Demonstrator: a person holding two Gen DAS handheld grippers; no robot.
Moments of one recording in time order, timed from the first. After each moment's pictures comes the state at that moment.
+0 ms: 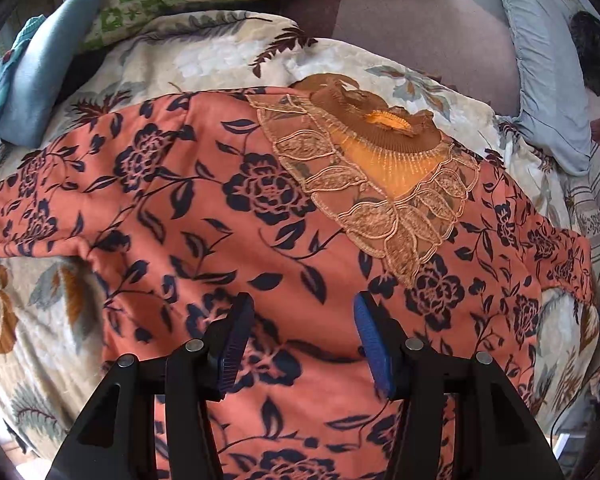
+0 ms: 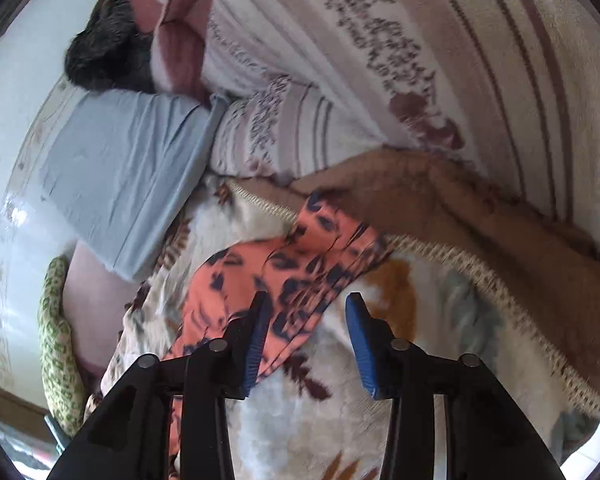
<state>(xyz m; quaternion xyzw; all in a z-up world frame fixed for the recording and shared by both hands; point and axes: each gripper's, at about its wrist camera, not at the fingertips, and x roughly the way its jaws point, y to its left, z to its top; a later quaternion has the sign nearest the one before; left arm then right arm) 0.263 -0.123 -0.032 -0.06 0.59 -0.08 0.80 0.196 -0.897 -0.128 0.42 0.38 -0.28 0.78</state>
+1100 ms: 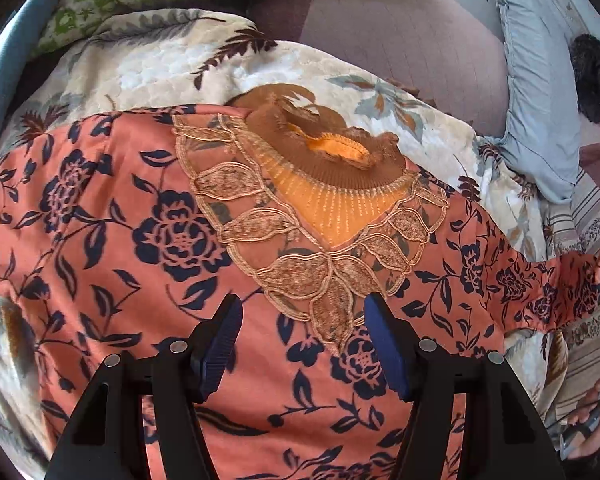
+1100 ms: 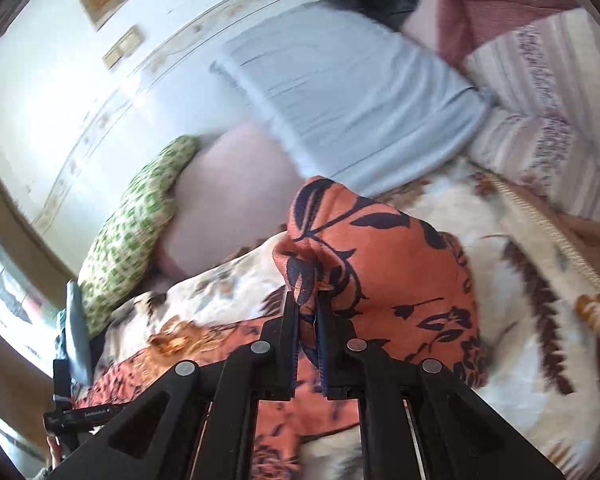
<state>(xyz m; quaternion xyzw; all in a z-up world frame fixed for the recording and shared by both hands) 0.320 -0.147 -0.065 -0.11 0.58 -0.10 0.80 0.338 -0.613 -0.061 0.26 0.37 0.02 0.89</state>
